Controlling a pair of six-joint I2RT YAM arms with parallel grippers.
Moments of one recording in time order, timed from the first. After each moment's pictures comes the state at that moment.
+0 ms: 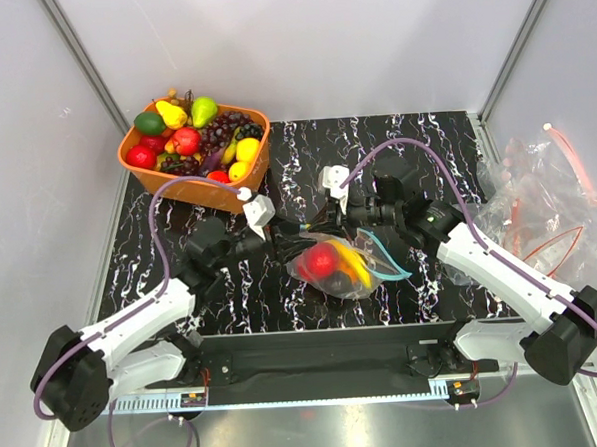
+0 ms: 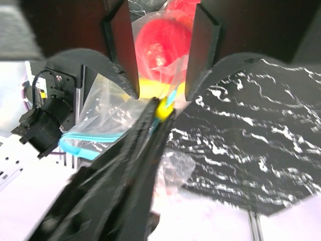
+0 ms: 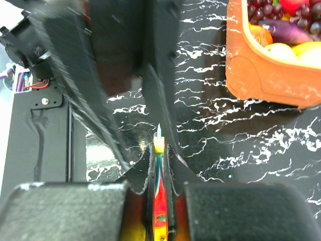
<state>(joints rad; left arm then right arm) -0.68 1.06 0.57 0.54 0.59 -0.19 0.68 1.21 1.11 -0.26 -0.68 -0.32</state>
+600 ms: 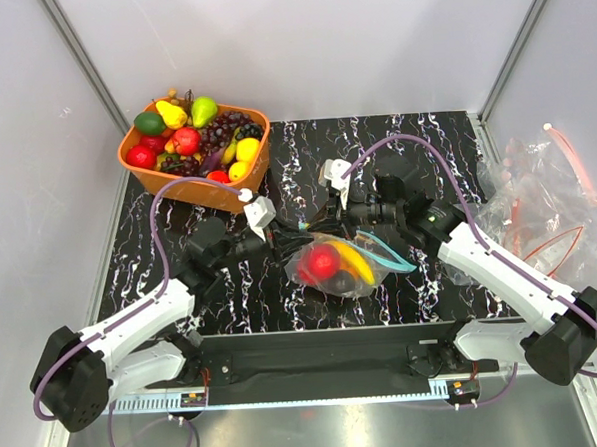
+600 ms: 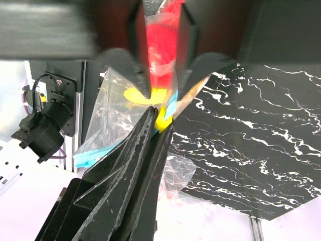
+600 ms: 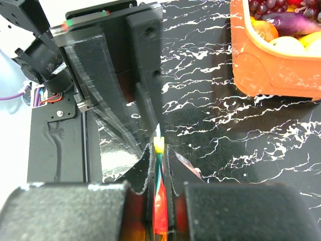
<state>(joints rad) -0.67 1.05 0.57 0.51 0.60 -0.18 0.68 1.21 1.12 -0.25 -0.67 -0.20</state>
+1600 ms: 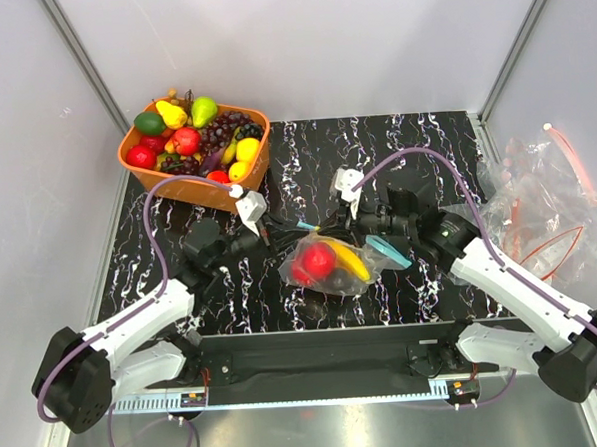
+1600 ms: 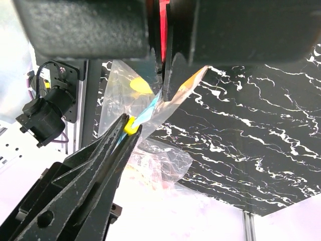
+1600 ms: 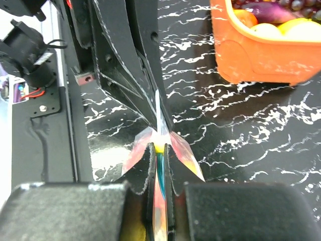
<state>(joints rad) -0.63 1.05 0.54 0.59 0.60 -0.27 0.69 1.10 1.03 -0.26 -0.57 -0.22</state>
